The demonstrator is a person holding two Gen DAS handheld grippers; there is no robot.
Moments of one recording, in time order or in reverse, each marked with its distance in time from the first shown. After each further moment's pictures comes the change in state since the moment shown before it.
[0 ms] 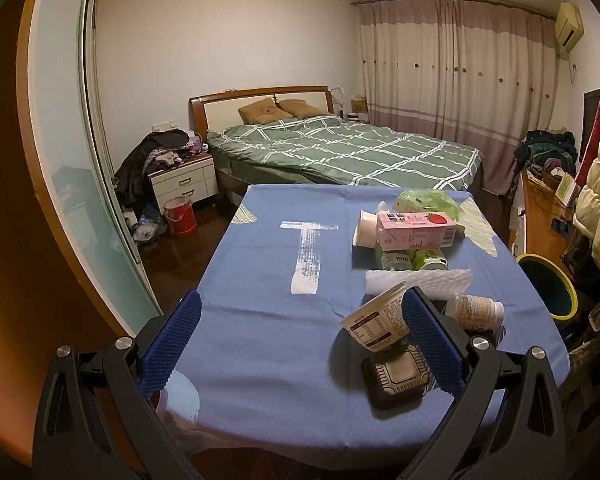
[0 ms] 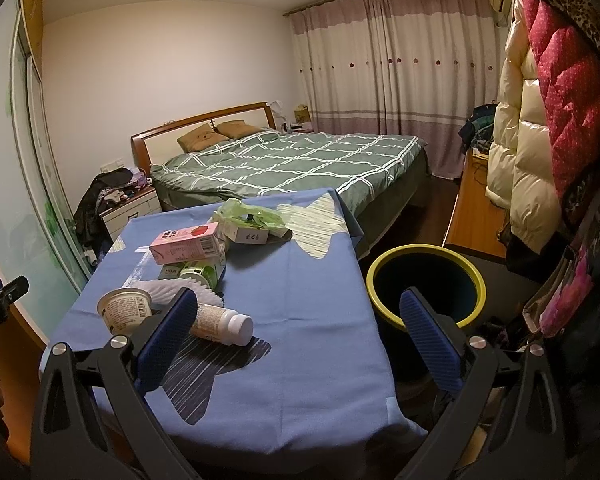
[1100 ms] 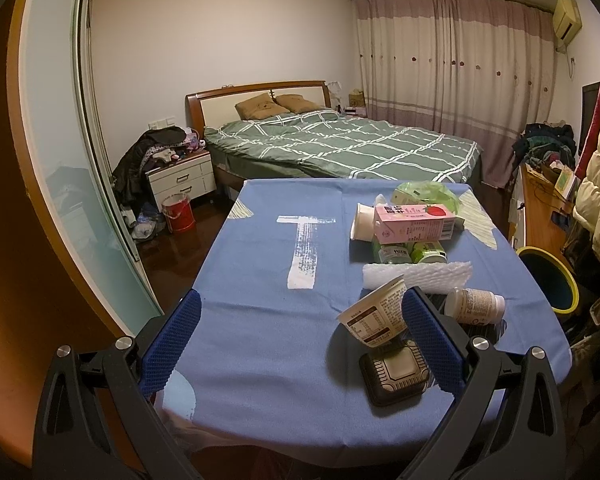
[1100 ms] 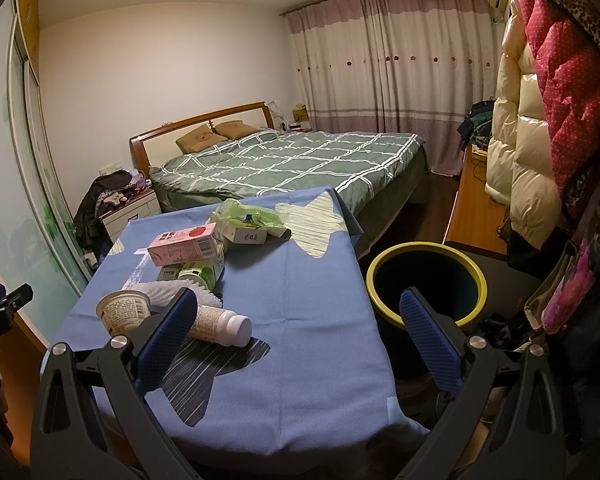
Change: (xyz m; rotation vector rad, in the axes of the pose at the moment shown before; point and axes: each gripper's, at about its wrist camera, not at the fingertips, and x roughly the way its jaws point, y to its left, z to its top) left arm 0.004 -0.005 0.000 0.016 0.019 -0.002; right arm 0.004 -0.004 -0.002 0.014 0.000 0.000
